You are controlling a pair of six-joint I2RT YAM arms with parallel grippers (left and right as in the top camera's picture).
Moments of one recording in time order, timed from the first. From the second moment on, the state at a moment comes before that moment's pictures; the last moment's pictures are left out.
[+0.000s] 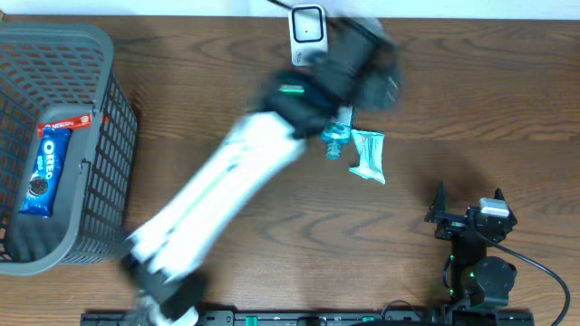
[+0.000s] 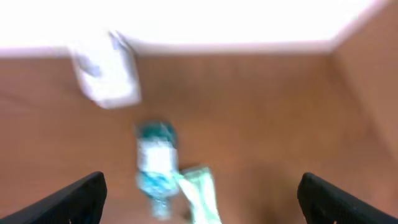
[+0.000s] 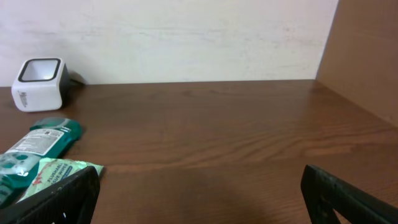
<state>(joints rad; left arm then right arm) -0.69 1.78 2.07 -0.93 -0.13 -0.48 -0.09 0.01 0.01 -0.06 0.08 -0.01</state>
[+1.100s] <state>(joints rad) 0.61 1.76 2.04 -1.62 -0.42 -0.96 -0.09 0.01 0.01 -0.06 0.08 -0.01</state>
